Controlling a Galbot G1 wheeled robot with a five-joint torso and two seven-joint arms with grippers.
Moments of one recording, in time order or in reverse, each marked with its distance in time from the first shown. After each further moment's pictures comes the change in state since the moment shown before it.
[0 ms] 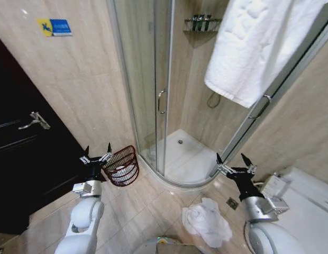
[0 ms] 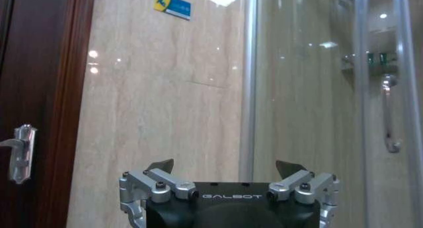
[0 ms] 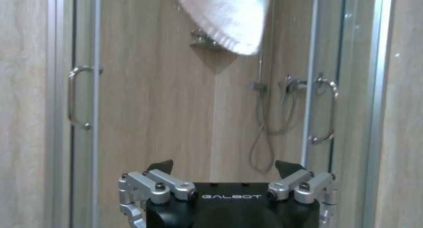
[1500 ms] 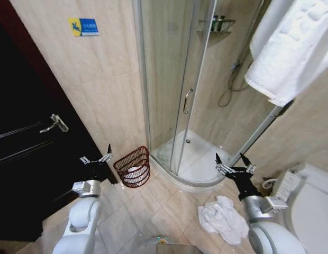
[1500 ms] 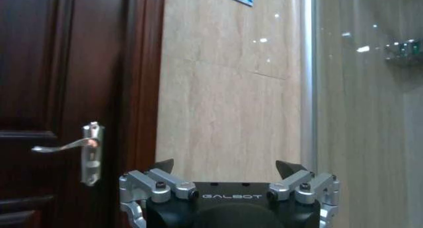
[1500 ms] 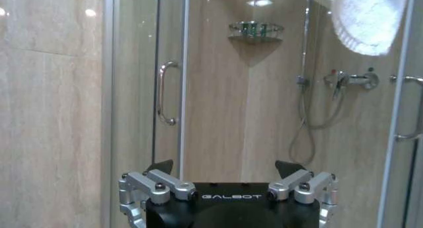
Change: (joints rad) left arm -0.006 0.024 -0.008 0.012 -0.005 0.023 -0.002; right arm -0.027 0.003 -0.001 0.025 0.004 -0.064 -0.004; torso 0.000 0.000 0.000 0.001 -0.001
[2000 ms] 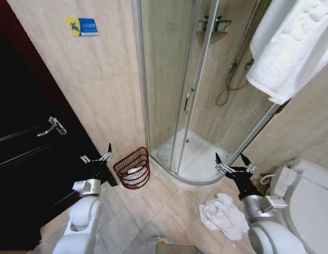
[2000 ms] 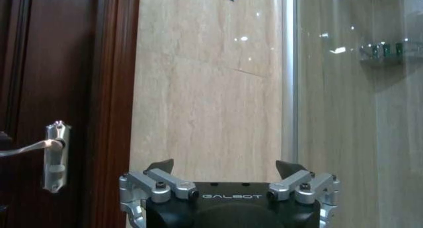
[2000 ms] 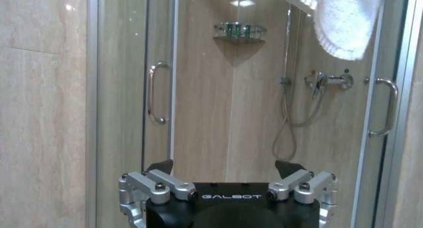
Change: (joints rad) left arm 0.000 0.001 0.005 -0.013 0.005 0.023 0.004; right arm 0.006 -0.005 -0.001 0.004 0.001 -0.011 0.003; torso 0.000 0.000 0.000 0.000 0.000
